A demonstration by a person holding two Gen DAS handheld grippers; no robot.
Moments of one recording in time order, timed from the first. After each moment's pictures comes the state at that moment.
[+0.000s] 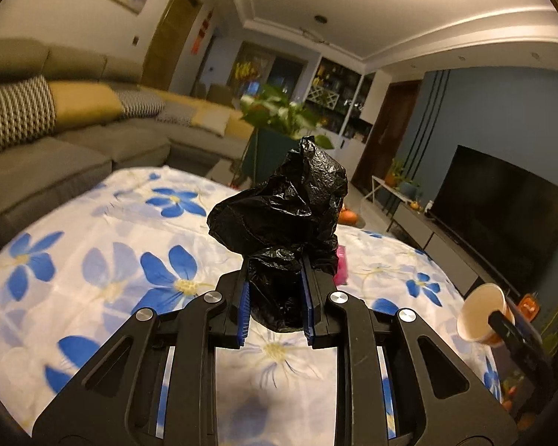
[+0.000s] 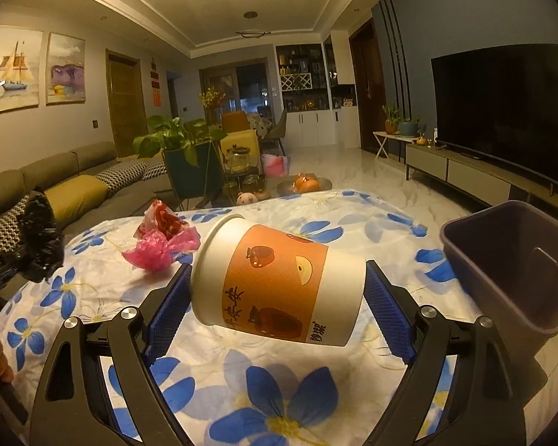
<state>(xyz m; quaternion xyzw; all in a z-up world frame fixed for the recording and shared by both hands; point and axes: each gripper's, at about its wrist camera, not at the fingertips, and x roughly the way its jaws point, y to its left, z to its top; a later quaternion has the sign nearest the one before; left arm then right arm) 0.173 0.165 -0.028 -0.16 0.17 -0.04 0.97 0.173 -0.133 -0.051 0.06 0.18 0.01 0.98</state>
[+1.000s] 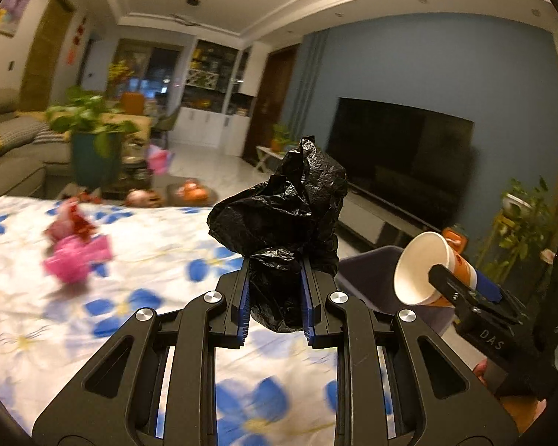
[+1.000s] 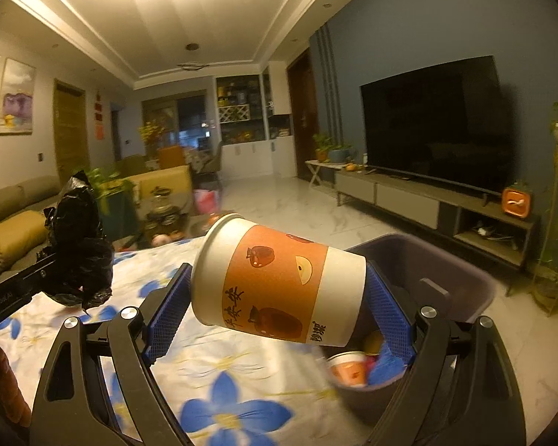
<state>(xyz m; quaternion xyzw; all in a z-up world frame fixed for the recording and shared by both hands) 0.184 -0.082 0.001 -0.08 0.17 -0.26 0.95 0.120 -0.270 -0.023 0.07 0.13 -0.12 0.98</state>
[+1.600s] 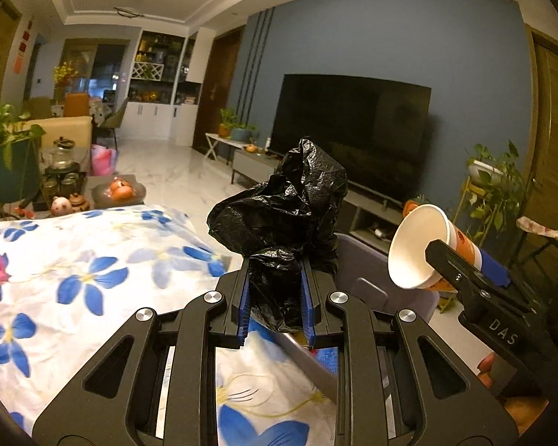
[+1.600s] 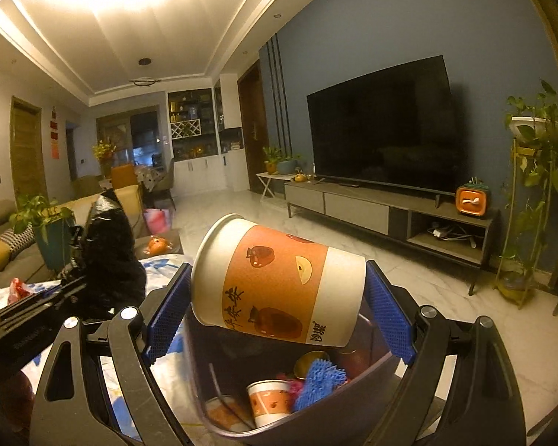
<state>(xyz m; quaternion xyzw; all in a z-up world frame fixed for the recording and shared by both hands) 0.219 -0.228 -0.013 -0.04 0.19 -0.35 0.92 0.115 -0.357 -0.030 0.08 0.11 -0.21 0.97</state>
